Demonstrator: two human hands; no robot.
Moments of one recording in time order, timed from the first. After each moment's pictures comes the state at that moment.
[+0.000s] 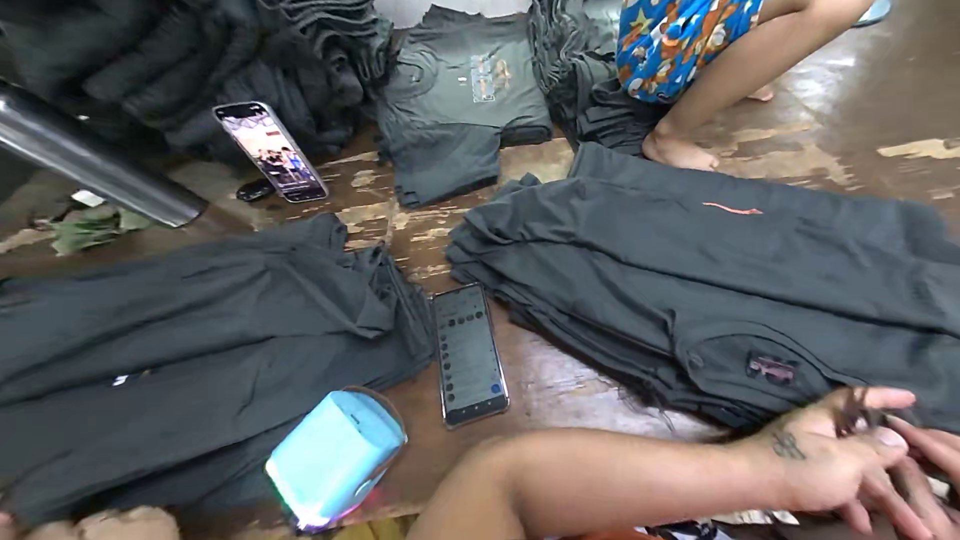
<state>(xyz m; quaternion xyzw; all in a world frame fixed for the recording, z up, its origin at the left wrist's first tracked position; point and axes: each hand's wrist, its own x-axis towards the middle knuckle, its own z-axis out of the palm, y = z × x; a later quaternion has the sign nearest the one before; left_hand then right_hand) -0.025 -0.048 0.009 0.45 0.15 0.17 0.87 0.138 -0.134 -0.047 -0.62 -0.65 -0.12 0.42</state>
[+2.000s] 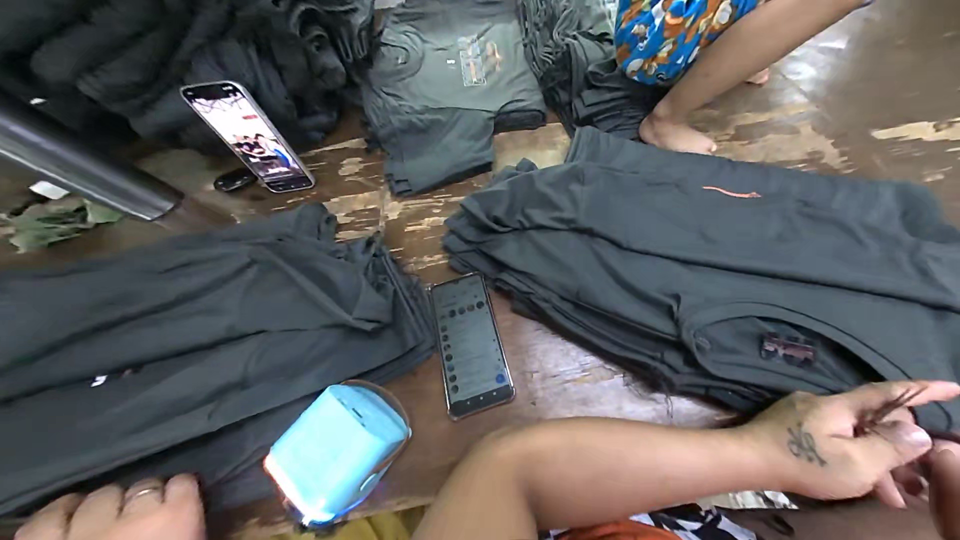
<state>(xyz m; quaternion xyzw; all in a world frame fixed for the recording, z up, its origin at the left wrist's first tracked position) -0.026 -0.046 -0.008 0.61 0.08 0.24 0.75 0.149 -0.146 -0.032 -0.61 -0.55 0.26 0.51</state>
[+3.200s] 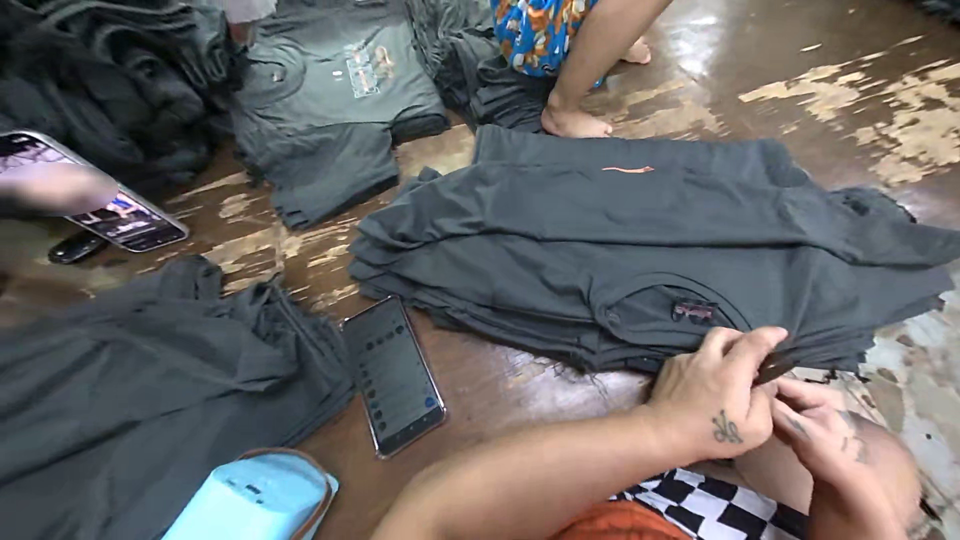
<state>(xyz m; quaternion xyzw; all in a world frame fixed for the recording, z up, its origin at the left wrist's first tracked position) -0.024 -0.054 -0.007 0.81 0.19 0.26 0.50 0.135 -0.168 -0.075 -0.64 -0.47 0.29 0.53</state>
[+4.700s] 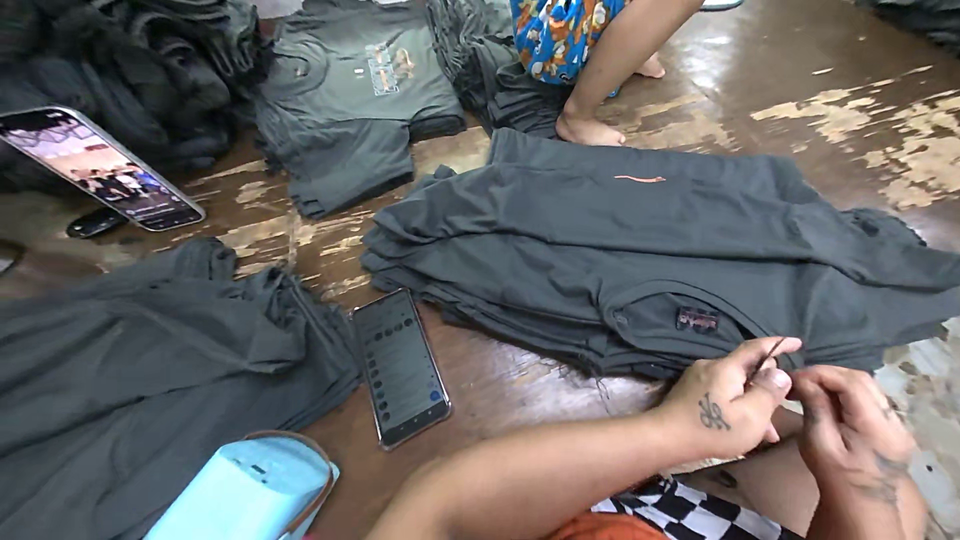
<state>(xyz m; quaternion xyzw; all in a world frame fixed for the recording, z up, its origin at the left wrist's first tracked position) -0.026 -0.051 -0.006 0.65 0.14 0.23 0.71 0.127 -0.157 -0.053 -0.68 -0.60 -0.12 0.40</state>
